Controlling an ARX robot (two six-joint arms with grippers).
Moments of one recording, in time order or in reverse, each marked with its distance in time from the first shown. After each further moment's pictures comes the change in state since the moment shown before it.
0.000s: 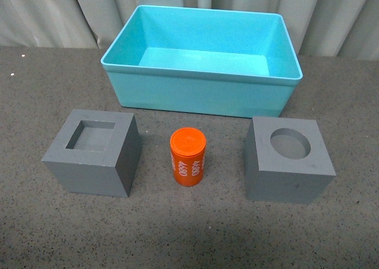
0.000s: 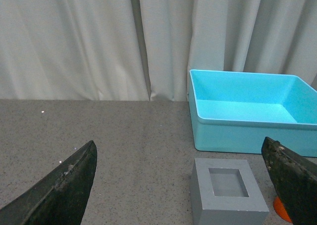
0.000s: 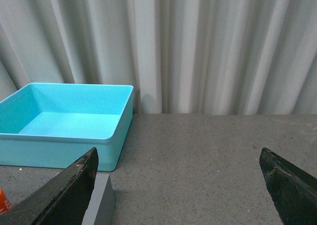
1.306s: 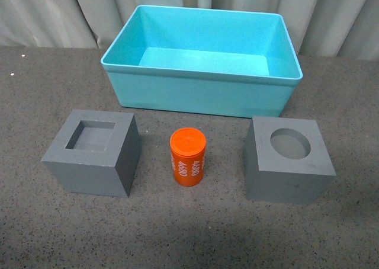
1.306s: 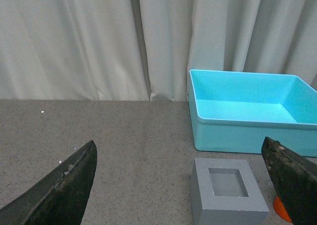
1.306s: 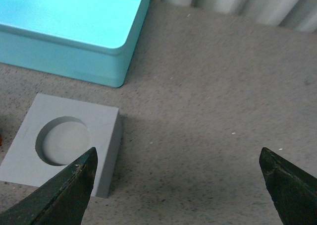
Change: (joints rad) left arm 0.000 0.000 0.000 0.000 0.000 0.000; right arm 0.221 1.133 0.333 0.262 0.154 -0.047
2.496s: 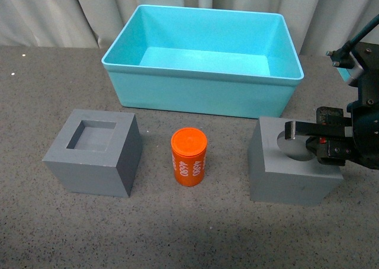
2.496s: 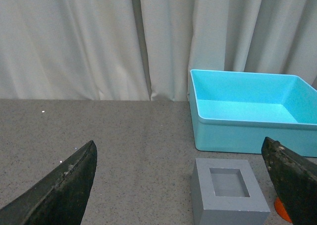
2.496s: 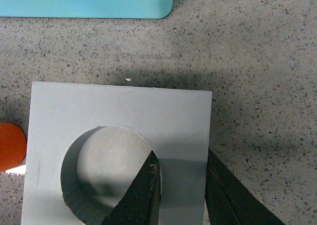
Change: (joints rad) left arm 0.000 0.000 0.000 0.000 0.000 0.000; right arm 0.063 0.597 0.354 -0.186 -0.095 0.341
